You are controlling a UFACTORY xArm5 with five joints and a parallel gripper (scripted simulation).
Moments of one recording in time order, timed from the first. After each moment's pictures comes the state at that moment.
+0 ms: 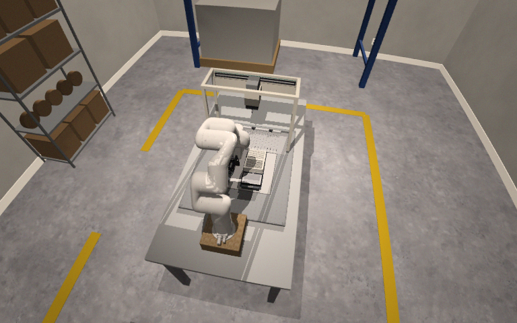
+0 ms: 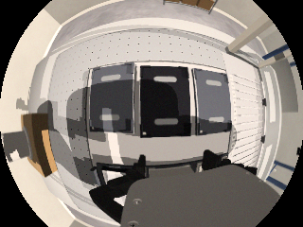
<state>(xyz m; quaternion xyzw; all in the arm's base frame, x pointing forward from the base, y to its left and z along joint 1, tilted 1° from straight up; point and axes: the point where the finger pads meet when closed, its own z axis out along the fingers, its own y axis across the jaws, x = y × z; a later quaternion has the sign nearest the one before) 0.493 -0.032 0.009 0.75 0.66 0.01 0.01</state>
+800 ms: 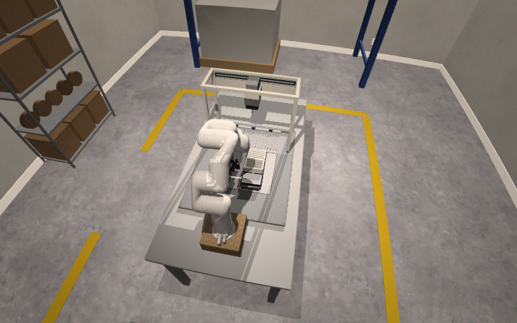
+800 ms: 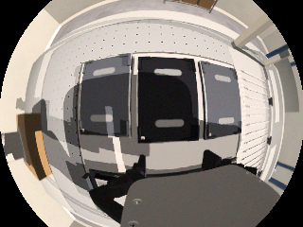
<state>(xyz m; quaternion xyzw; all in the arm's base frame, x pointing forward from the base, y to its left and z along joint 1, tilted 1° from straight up) 0.494 -0.032 -0.027 0.75 0.66 0.01 0.01</state>
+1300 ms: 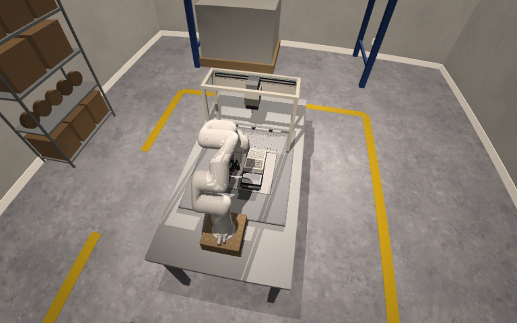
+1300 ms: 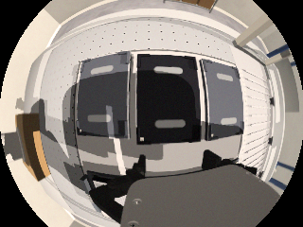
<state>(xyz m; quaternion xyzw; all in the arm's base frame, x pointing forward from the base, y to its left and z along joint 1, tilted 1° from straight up) 0.494 -0.032 -0.035 0.75 0.66 0.01 0.01</state>
